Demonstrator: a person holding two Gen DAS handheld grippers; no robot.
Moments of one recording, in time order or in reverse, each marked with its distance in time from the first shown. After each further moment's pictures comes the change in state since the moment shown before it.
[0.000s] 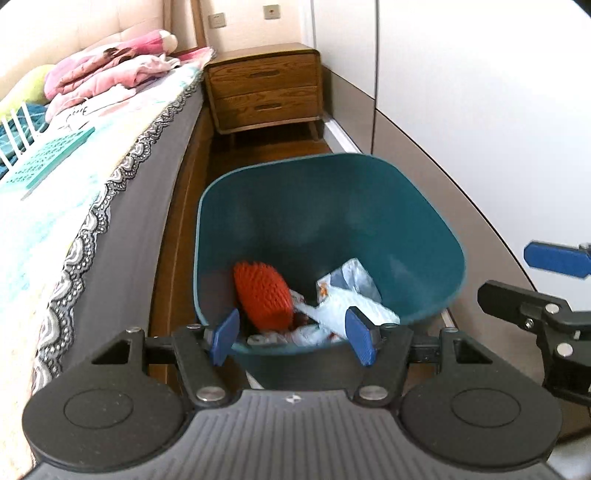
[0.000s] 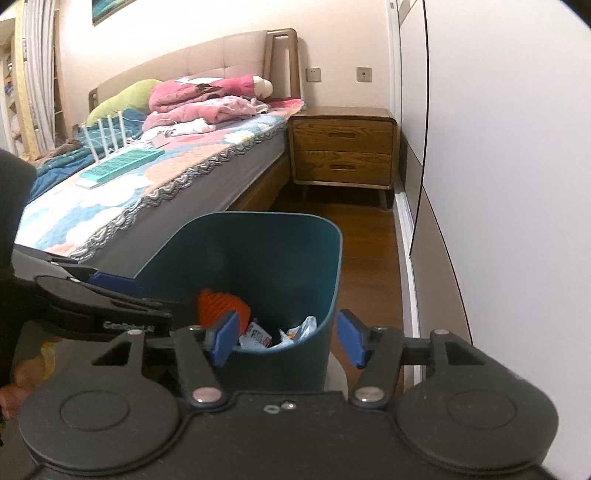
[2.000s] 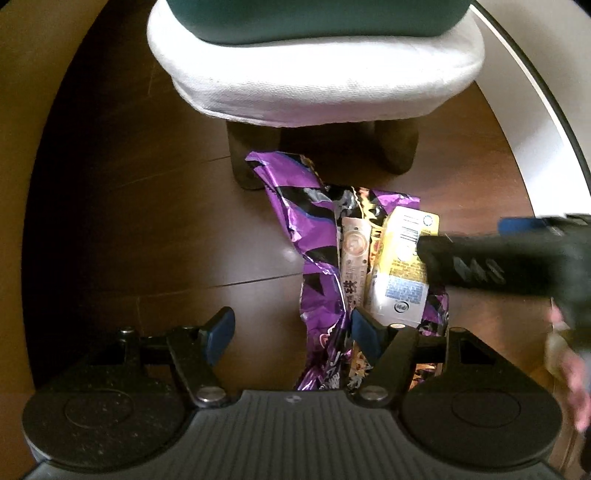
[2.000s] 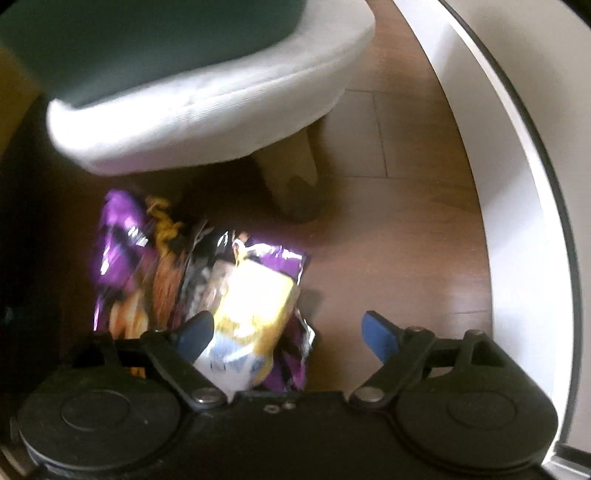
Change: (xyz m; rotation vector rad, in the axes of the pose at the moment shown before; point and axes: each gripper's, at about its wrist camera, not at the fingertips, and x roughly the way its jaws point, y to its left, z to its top) left arm 0.221 -0.030 -0.266 -0.029 0.545 -0.060; right arm 0.227 0.006 -0.285 0.217 0.657 -0.156
